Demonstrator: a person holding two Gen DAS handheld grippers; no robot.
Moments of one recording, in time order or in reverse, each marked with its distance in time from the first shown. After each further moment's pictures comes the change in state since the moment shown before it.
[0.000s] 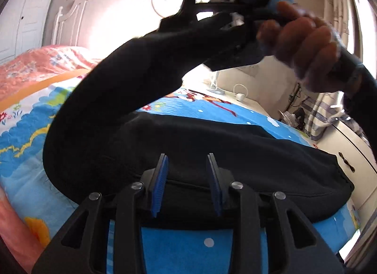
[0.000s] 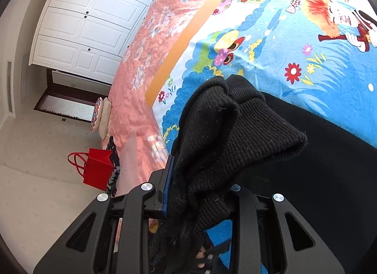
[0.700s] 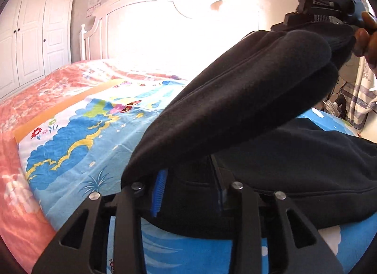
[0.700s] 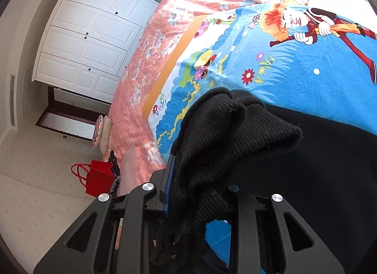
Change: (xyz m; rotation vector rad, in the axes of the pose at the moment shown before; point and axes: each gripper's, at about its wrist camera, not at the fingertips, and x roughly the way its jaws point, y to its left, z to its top) left arm 0.003 0.008 -0.004 0.159 -0.018 0.234; right arm -0.083 -0.048 -0.049 0.061 -0.138 0.007
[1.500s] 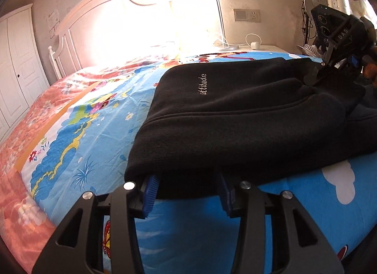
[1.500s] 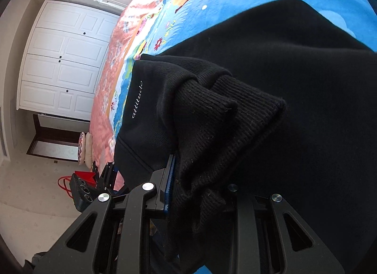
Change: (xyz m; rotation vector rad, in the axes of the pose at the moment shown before) left arm 0.001 -0.028 -0.033 0.270 0.117 -0.035; right arm -0.004 -0.147 -0.119 0.193 -0.065 -0.059
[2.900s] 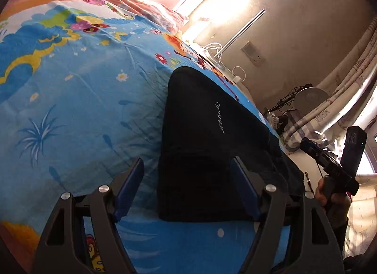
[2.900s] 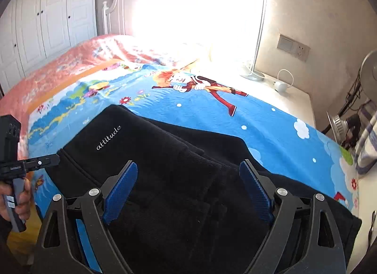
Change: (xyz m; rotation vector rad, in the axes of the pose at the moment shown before) left arm 0.036 0.084 0.006 -0.651 0.124 -0.567; right arm -0.006 0.108 -0.038 -0.538 -0.524 -0.793
